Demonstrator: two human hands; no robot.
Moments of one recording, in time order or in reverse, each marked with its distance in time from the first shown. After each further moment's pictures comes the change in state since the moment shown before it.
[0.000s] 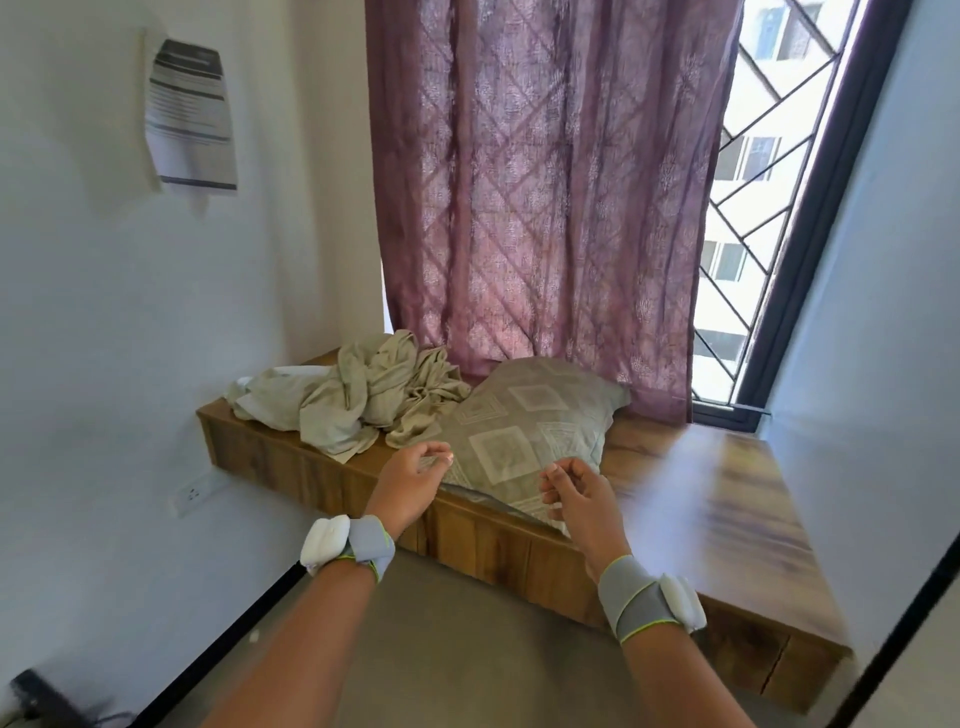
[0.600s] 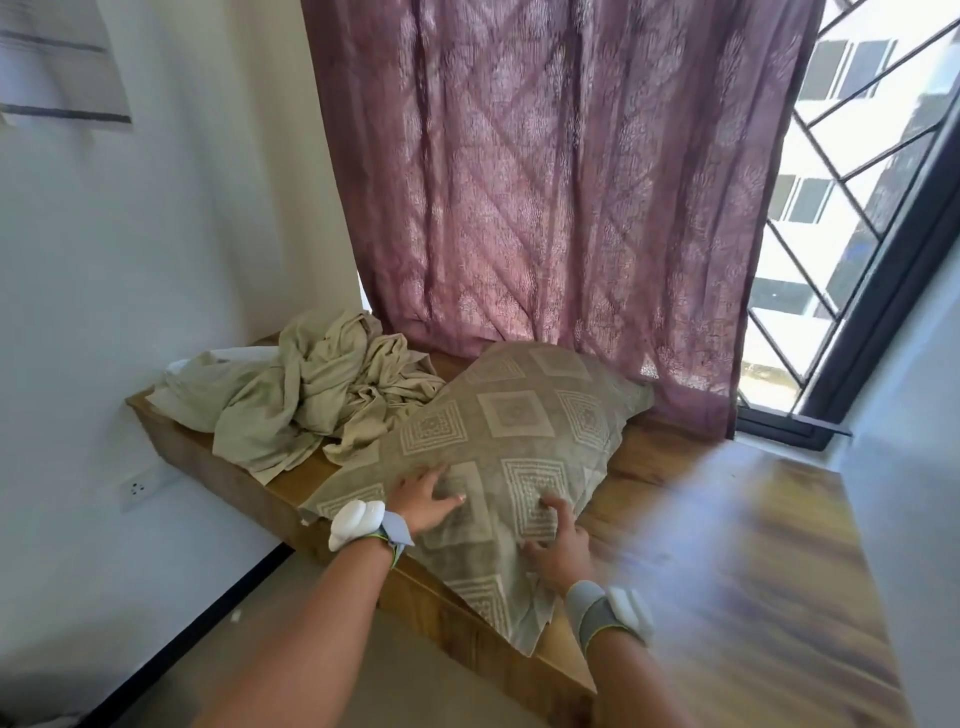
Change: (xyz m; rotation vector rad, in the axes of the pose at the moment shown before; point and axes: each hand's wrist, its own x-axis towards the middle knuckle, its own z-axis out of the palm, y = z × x) left_hand 0.213 -0.060 0.149 0.523 -0.331 -0.286; right_hand 0.221 0.152 -0.042 -0.453 -0.226 0.313
